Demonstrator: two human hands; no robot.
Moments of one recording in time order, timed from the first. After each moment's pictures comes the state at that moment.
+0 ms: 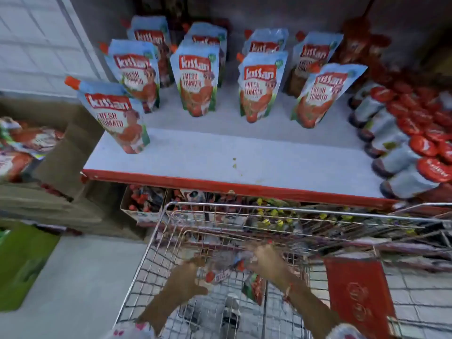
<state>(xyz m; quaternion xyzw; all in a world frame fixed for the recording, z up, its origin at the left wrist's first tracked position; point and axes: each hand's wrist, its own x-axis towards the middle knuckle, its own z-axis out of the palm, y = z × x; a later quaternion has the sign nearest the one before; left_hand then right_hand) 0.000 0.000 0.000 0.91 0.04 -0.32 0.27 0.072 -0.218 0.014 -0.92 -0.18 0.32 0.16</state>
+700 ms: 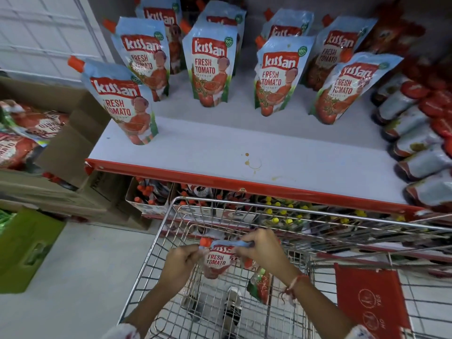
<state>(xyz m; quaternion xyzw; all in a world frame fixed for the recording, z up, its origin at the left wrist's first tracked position) 0.008 0.024 0.009 0.86 0.12 -0.10 0.49 0.086 -0.184 0.045 -0.90 -0.14 0.26 0.32</state>
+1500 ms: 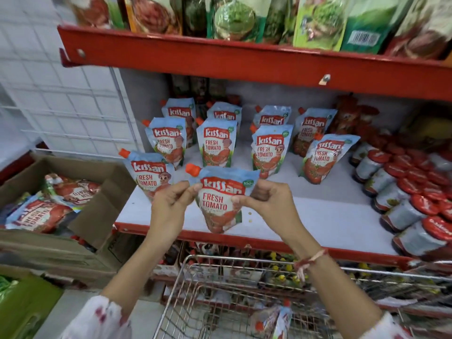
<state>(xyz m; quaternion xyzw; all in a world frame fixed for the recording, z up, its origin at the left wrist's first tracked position) 0.125 0.070 0.229 0.73 0.01 0.18 0.66 0.167 -0.134 0.247 -0.71 -0.17 0.04 0.68</state>
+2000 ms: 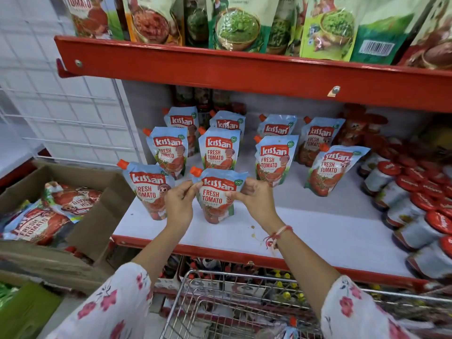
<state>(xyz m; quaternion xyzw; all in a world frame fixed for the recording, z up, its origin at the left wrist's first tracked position) 0.203 0.075 0.190 0.73 0.06 0.23 0.64 0.252 -0.099 0.198 -0.74 -0.14 0.03 0.66</state>
